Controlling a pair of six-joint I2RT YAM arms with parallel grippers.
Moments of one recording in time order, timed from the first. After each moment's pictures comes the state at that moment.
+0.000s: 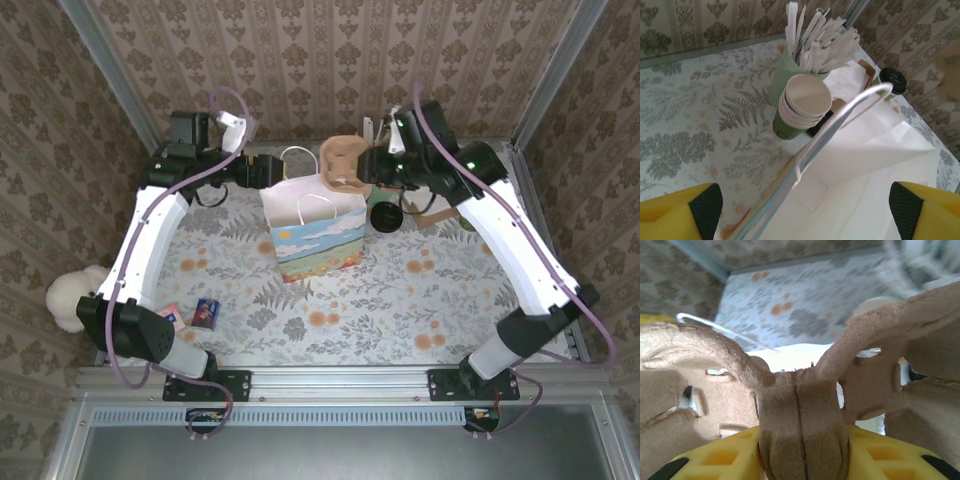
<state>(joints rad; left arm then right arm) -0.25 1.51 1.66 -0.81 0.64 -0.02 0.53 1.60 1.99 -1.09 -0.11 0.55</state>
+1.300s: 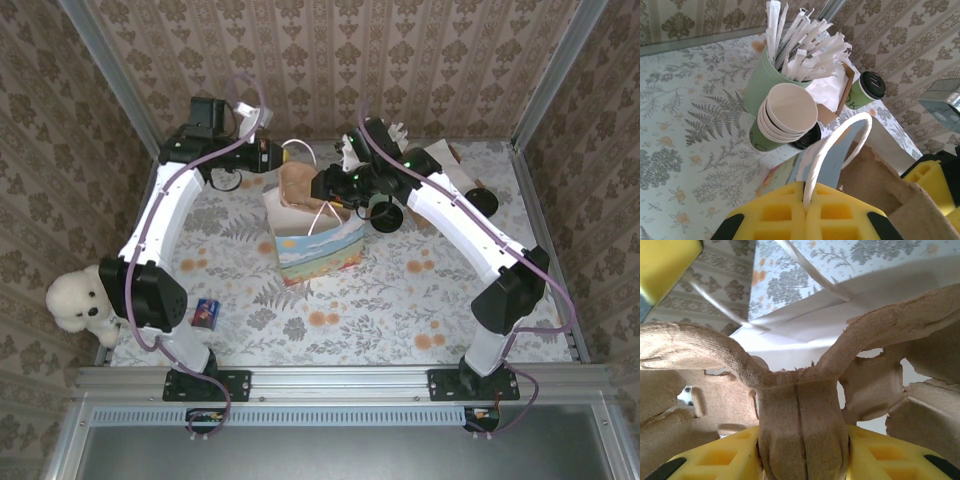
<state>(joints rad) -0.26 1.69 1.78 -0.81 0.77 -0.07 0.59 1.76 1.86 -0.90 -0.37 0.72</state>
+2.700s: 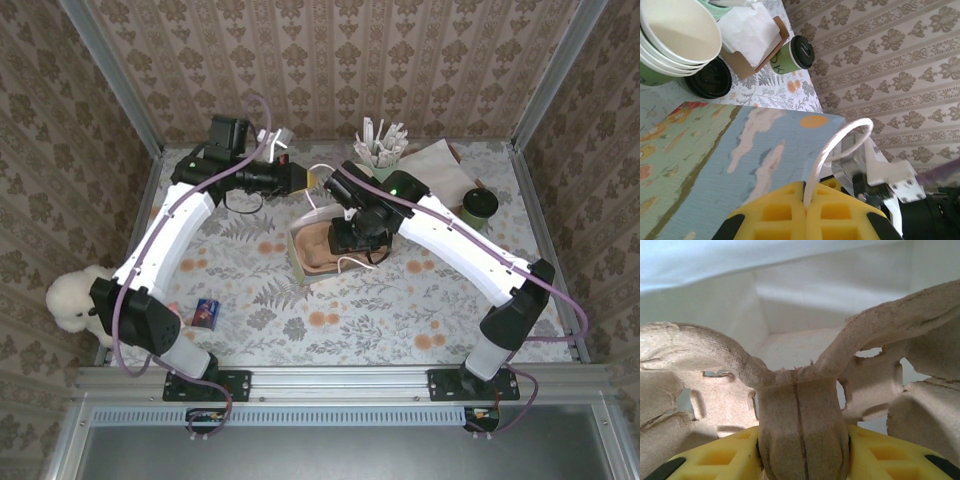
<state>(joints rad) -0.41 1.57 1.64 -0.79 0.88 -0.51 0.79 1.68 1.82 -1.33 0.00 0.62</state>
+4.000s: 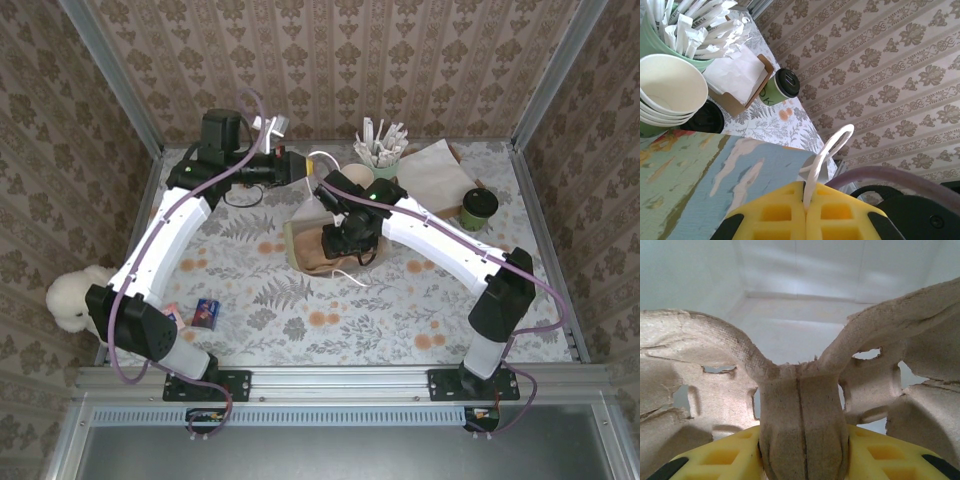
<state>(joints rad) -0.41 1.52 1.60 -0.59 0.89 -0.50 0.78 1.76 1.72 -1.19 0.00 0.54</state>
